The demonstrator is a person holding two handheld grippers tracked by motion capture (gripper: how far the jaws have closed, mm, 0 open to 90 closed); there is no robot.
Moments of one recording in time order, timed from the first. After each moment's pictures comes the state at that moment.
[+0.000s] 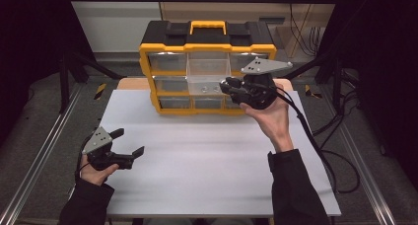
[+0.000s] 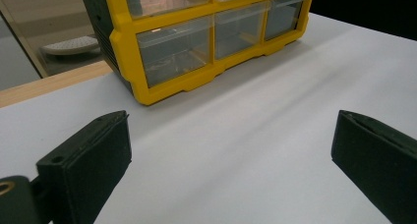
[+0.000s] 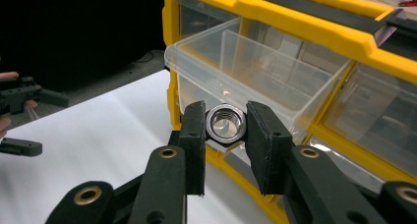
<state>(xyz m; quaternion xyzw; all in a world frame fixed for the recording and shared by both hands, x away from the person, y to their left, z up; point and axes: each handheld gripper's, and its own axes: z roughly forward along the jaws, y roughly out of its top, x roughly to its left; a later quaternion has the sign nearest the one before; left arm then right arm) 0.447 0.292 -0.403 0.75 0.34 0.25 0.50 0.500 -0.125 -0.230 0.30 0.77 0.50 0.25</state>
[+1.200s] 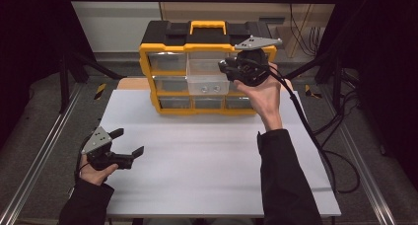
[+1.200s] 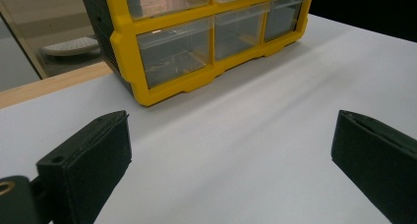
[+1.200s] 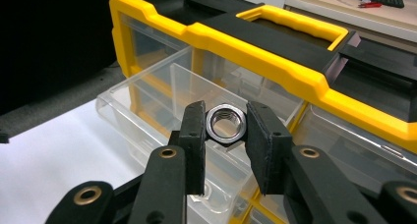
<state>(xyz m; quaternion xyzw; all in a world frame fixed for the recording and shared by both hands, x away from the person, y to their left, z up) 0.446 0.292 -0.402 0.75 0.34 0.25 0.51 0.545 -0.113 -0.215 0.34 0.76 0.48 0.28</state>
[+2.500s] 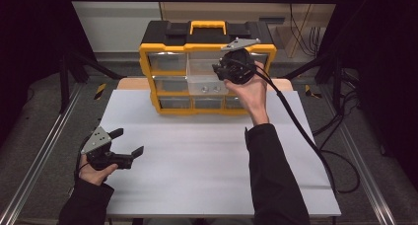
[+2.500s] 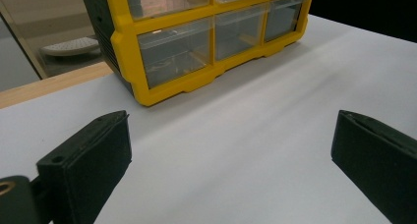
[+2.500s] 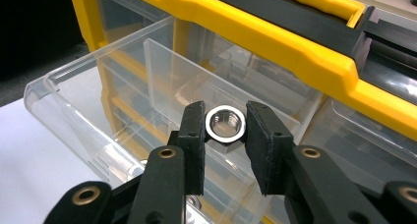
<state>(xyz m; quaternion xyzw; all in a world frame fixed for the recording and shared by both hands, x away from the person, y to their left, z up) 0.447 0.293 -0.403 0.75 0.34 0.25 0.51 0.571 -0.090 -0.233 0.35 0.77 0.43 0.30</state>
